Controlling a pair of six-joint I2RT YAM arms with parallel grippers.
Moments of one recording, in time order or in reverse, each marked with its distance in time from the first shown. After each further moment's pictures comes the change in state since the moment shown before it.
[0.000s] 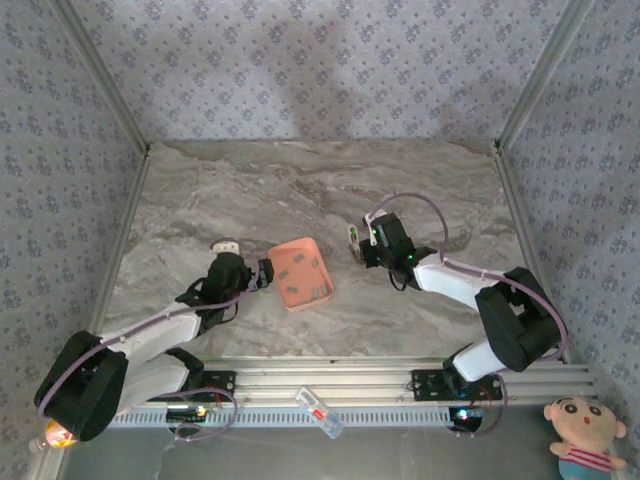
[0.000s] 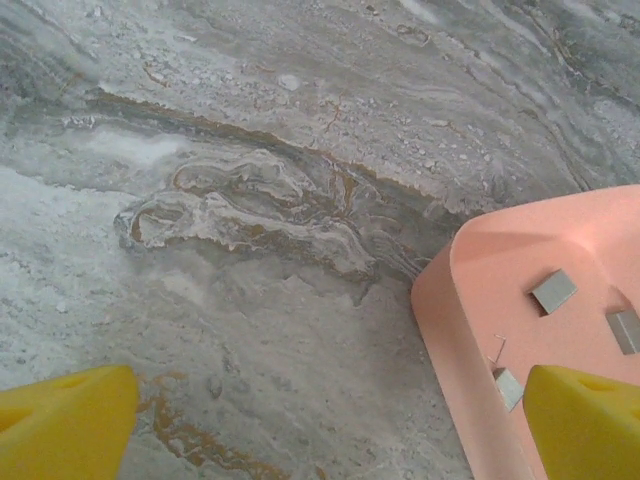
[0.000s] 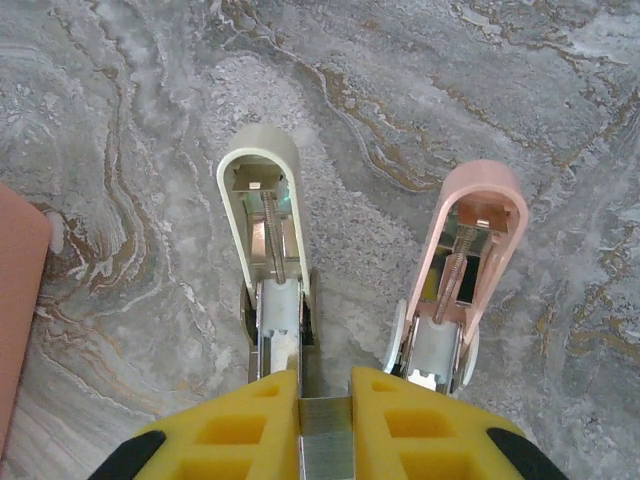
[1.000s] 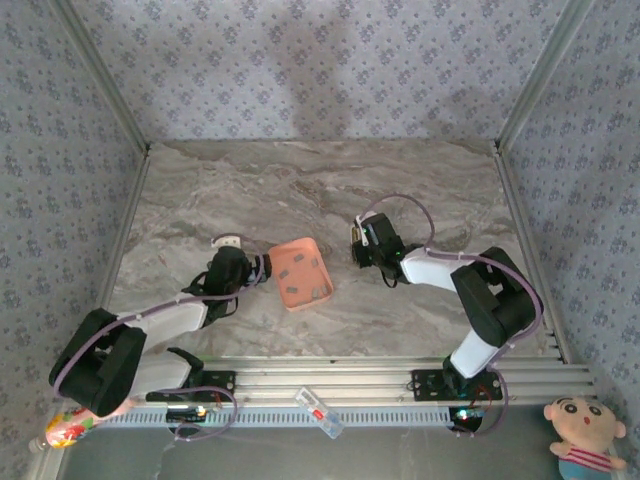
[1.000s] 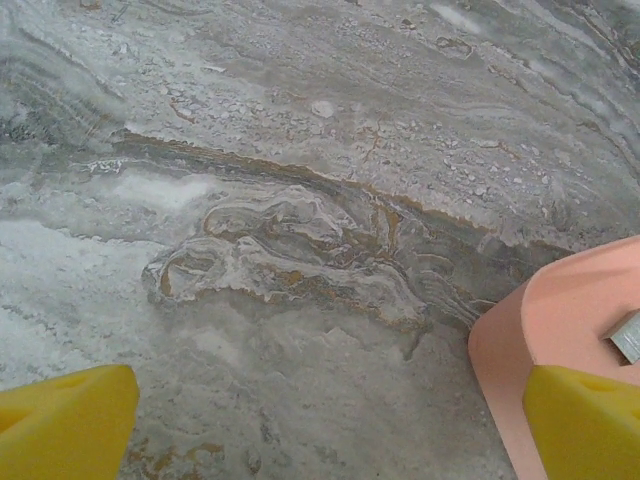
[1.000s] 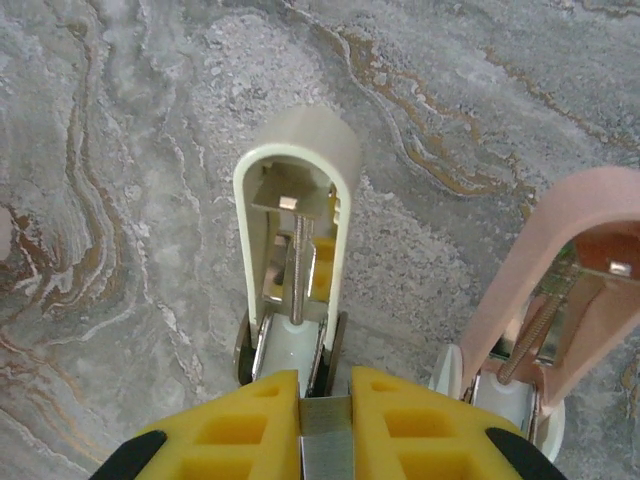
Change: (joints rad) left arm 0.050 0.145 0.026 0.104 -0.018 0.085; right arm 0.010 0.165 0.051 0.072 -0.008 -0.020
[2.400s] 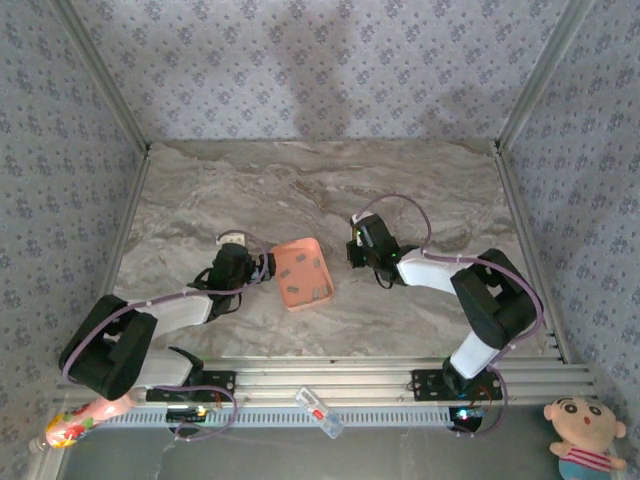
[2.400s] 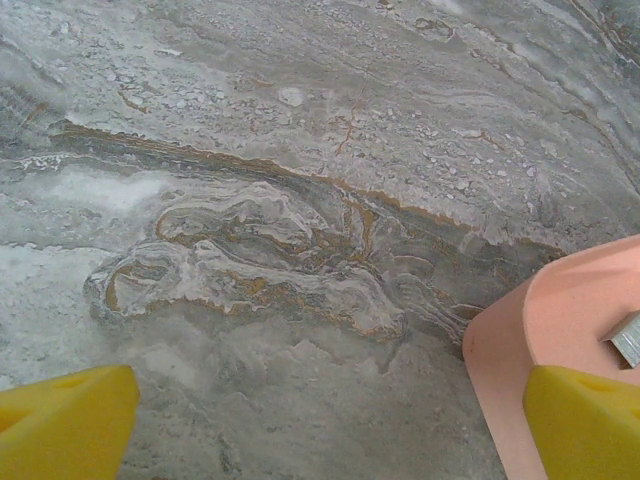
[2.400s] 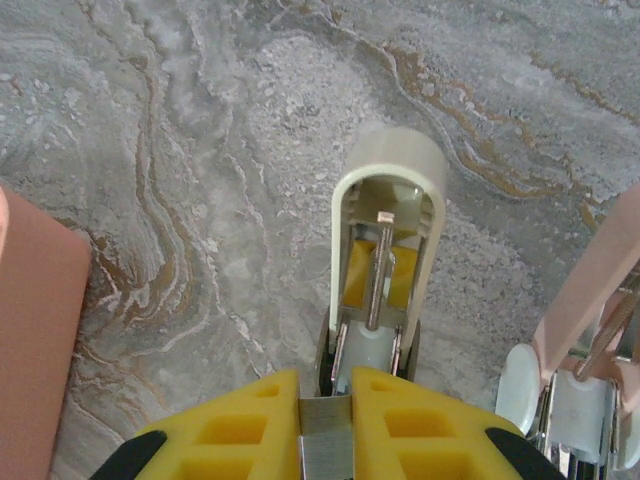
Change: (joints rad) left arm 0.011 0.087 0.022 0.056 0.055 0.000; right arm 0.048 -0.005 0.006 0.002 0.008 0.100
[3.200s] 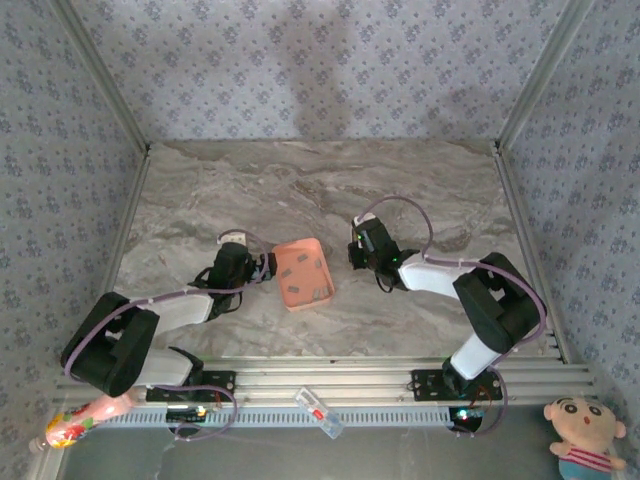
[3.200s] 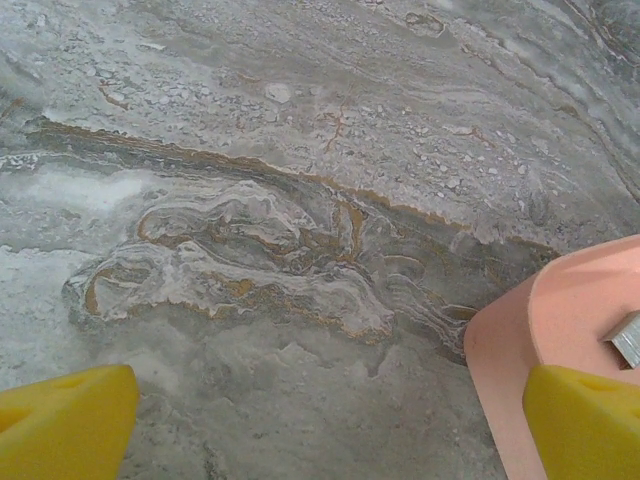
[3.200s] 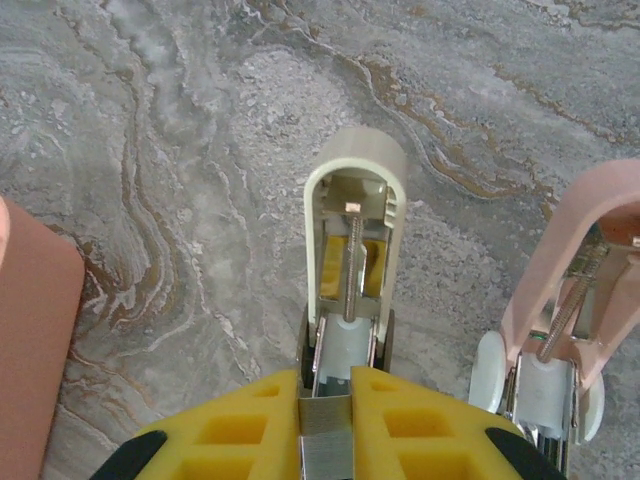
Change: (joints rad) left arm 0.002 0.018 0.005 0.014 0.024 0.000; right arm 0.016 -0.031 -0.040 0.034 0.057 0.006
